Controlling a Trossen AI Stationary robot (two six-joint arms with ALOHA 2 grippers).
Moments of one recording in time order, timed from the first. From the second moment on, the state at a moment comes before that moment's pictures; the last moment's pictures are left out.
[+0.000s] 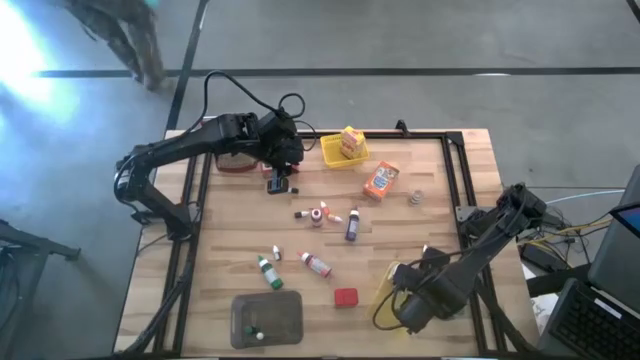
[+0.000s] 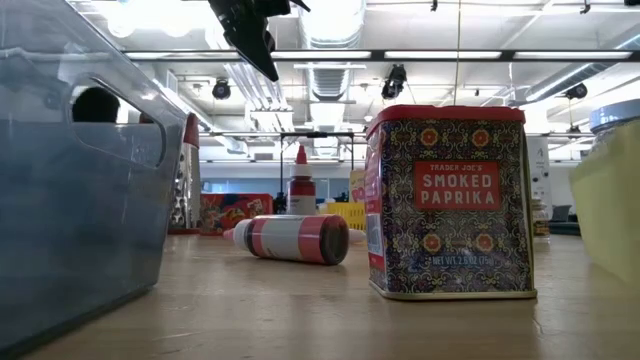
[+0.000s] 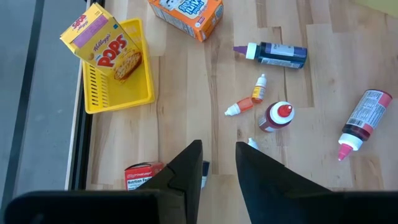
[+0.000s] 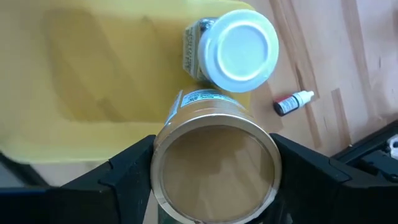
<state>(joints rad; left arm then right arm) 0.32 1.50 1.62 -1.05 0.05 0.34 0.76 1.73 1.46 -1.41 0.10 1.24</state>
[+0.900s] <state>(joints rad) 0.32 1.50 1.62 -1.05 0.05 0.34 0.75 1.31 0.92 -0.96 0.12 1.35</state>
